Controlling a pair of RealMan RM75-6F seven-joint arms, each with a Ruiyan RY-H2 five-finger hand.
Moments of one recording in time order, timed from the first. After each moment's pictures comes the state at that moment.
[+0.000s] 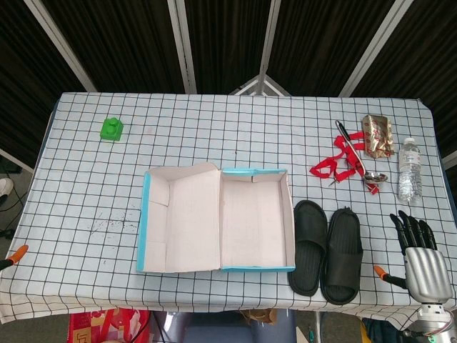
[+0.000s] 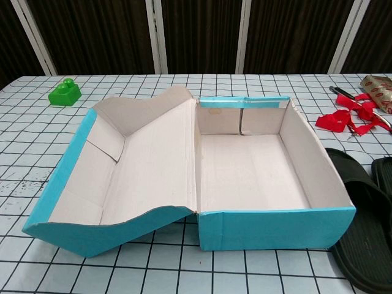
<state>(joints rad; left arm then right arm) -0.01 -1.06 -0.07 -1.64 1.55 1.64 0.02 0.02 -1.11 0.03 -1.79 -1.49 1.53 -0.12</state>
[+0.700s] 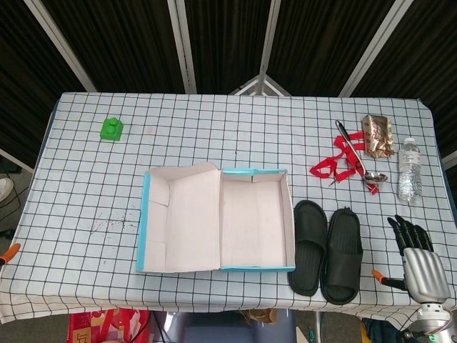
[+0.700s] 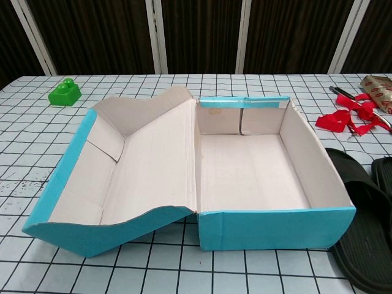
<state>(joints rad) -0.01 -1.05 -0.08 -1.63 1.54 1.66 -0.03 0.04 -1.04 0.03 -1.87 -1.40 1.41 -0.09</state>
